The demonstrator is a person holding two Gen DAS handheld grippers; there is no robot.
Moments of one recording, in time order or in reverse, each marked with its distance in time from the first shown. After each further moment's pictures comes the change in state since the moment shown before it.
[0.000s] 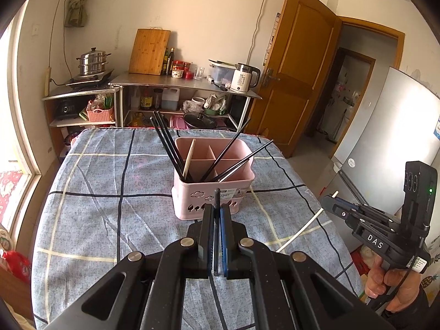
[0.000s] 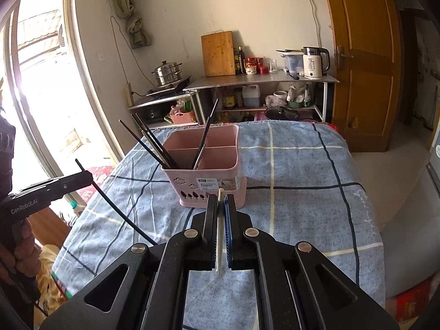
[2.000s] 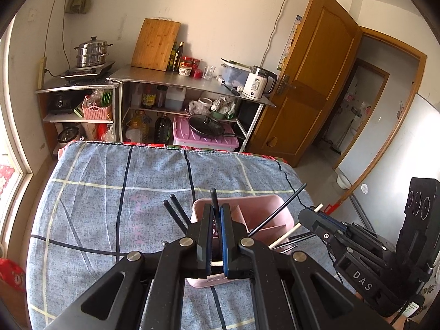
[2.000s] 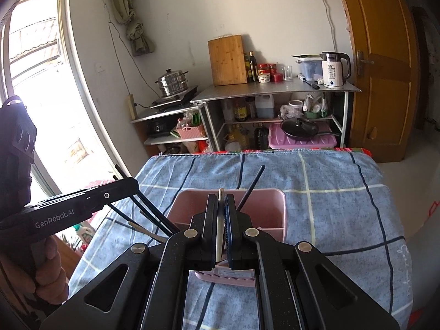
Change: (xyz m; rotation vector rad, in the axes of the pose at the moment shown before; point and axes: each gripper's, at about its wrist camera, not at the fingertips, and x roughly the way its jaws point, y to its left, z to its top) left arm 0.113 0.057 0.105 -0.072 0.027 -0.008; right arm 0.116 0.031 0.091 0.016 -0.020 0.046
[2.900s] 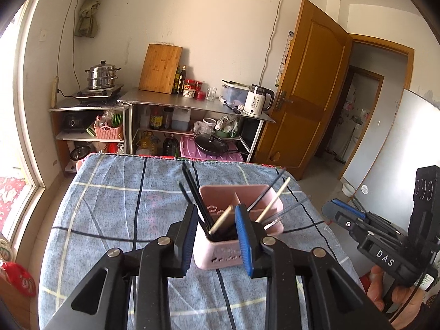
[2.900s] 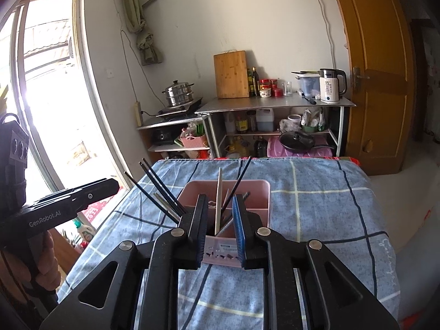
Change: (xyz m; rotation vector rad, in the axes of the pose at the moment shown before) left arm -0.078 -0.014 -0.053 0.046 -0.128 0.045; right arm -0.071 0.004 -0.029 -0.039 -0.079 0.001
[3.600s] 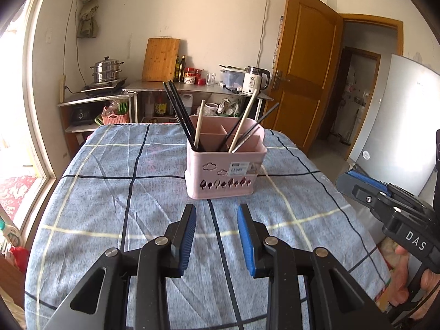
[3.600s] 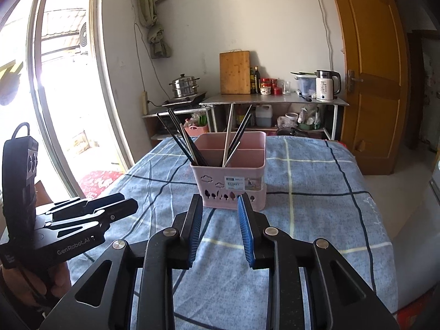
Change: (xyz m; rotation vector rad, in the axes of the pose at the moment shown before) left arm -0.049 -0.046 -0.133 0.073 0.028 0.062; right arm -0.074 0.017 -0.096 -0.061 -0.007 -0.020
